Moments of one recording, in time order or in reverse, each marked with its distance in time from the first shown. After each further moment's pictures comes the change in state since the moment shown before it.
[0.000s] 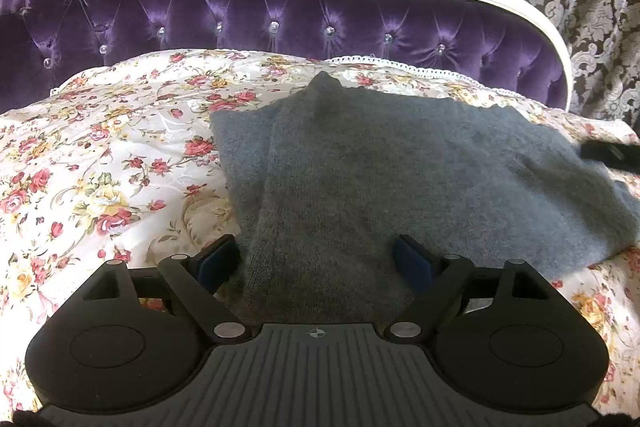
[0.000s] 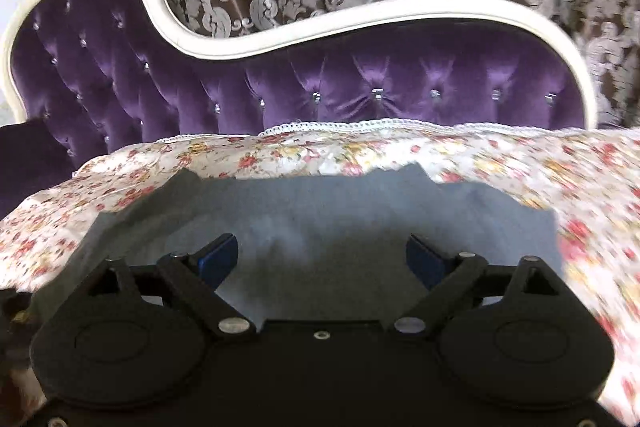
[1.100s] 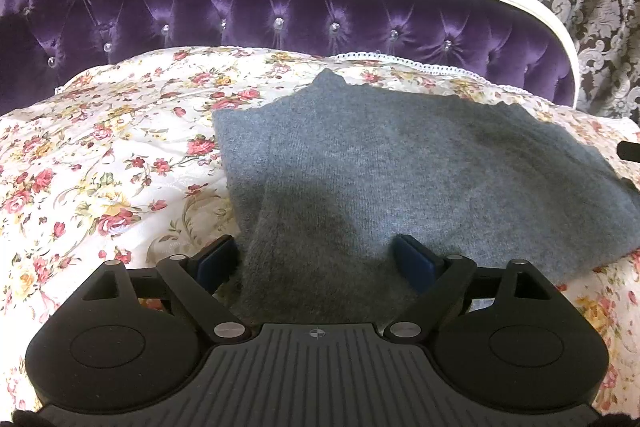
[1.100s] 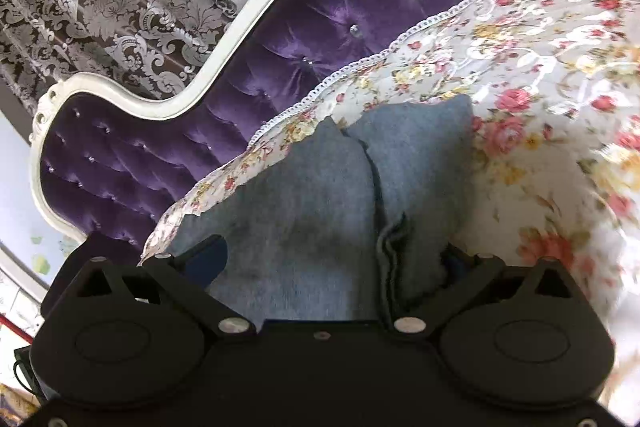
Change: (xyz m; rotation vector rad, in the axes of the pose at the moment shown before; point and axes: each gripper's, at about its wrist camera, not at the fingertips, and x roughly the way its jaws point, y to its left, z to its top) left arm 0.005 0.002 0.003 0.002 0.010 0.017; right arm 0.022 -0.147 -0.019 0.484 0.113 0.303
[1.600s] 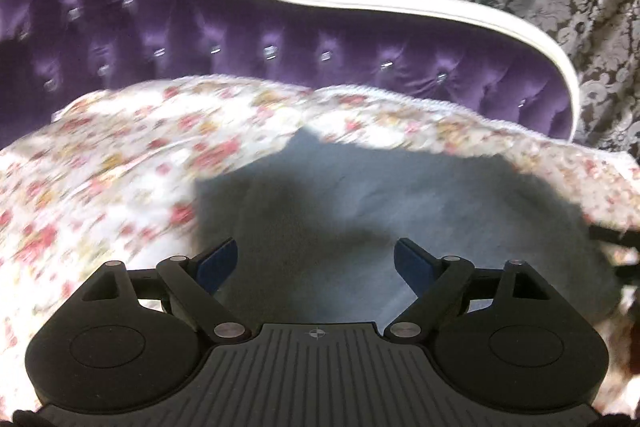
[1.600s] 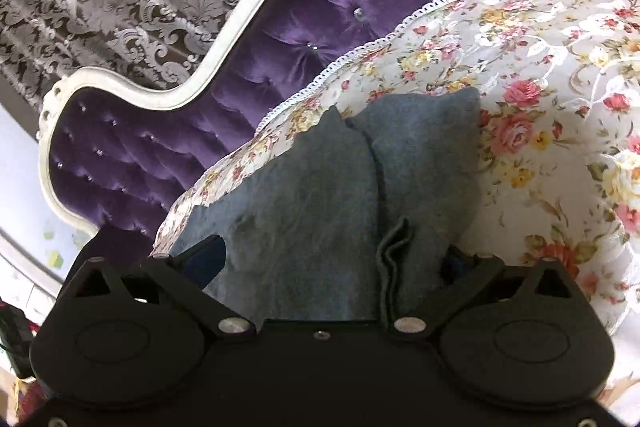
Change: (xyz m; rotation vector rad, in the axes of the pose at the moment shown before) left arm -0.016 -0.031 0.080 -0.046 0.033 -0.008; right arm 0.001 -0.002 0.010 0.035 0.061 0.023
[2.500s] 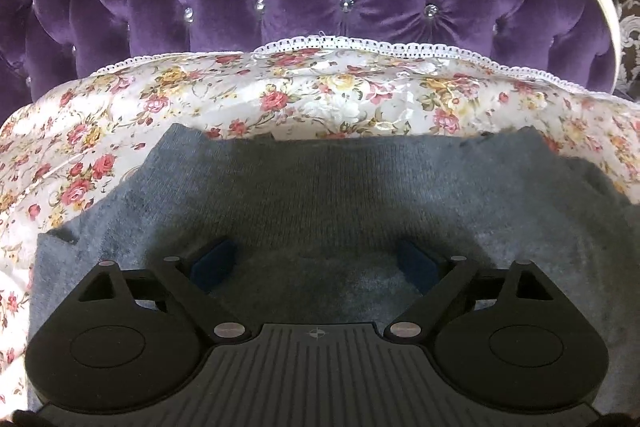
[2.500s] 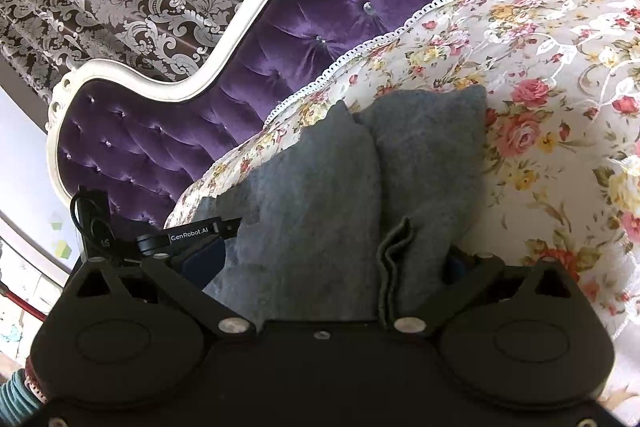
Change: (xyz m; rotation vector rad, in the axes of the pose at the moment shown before) left arm 0.132 -0.080 0.025 0.094 0.148 0.094; right arm 0.001 -0.005 0.003 -0.017 0.027 0.043
